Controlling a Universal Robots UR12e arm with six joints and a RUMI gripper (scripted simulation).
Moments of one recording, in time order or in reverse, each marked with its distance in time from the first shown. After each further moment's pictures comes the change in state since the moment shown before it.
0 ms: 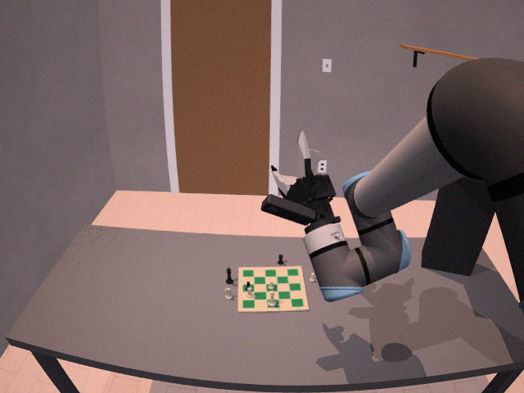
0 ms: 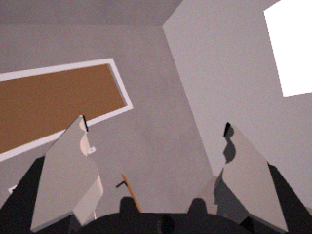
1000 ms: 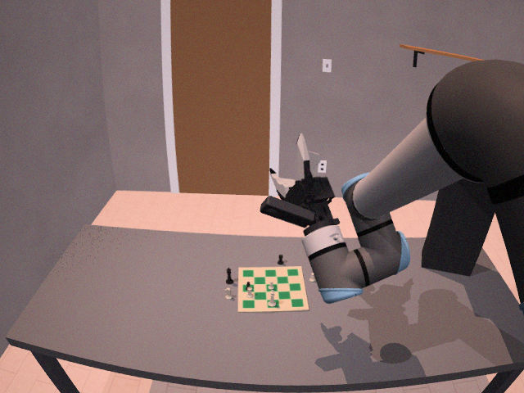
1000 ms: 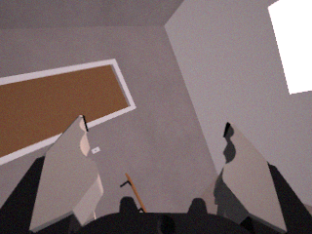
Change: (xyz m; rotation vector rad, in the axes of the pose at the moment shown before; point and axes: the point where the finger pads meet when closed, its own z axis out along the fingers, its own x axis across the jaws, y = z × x) arm -0.006 -0.001 -0.003 -0.003 -0.015 0.022
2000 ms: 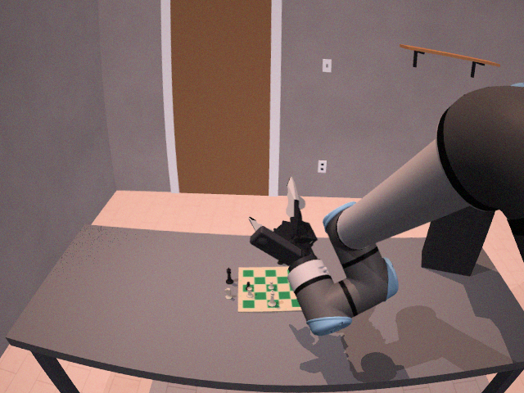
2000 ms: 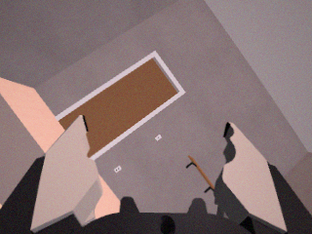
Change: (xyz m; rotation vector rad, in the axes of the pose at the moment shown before) arm -0.103 -0.016 -0.068 -0.122 -0.238 0.384
